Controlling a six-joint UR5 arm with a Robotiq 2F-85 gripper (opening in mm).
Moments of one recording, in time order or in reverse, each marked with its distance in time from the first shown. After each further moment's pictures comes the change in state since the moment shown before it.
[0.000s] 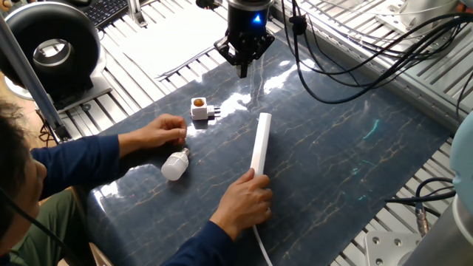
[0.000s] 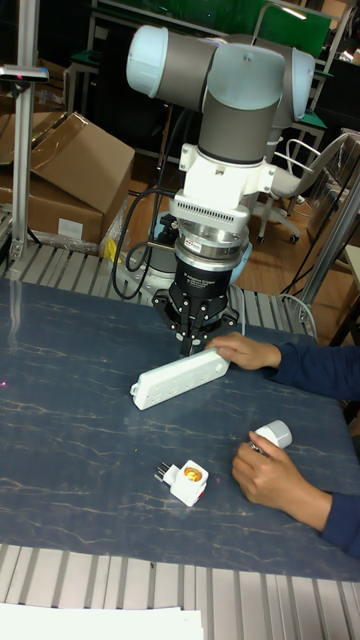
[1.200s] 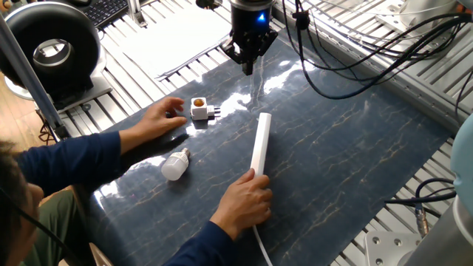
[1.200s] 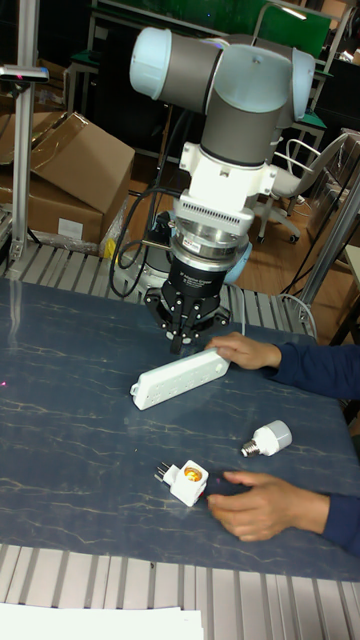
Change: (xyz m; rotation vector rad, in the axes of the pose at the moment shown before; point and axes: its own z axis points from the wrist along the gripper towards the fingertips) arm 0.001 -0.006 0.001 0.024 0.005 -0.090
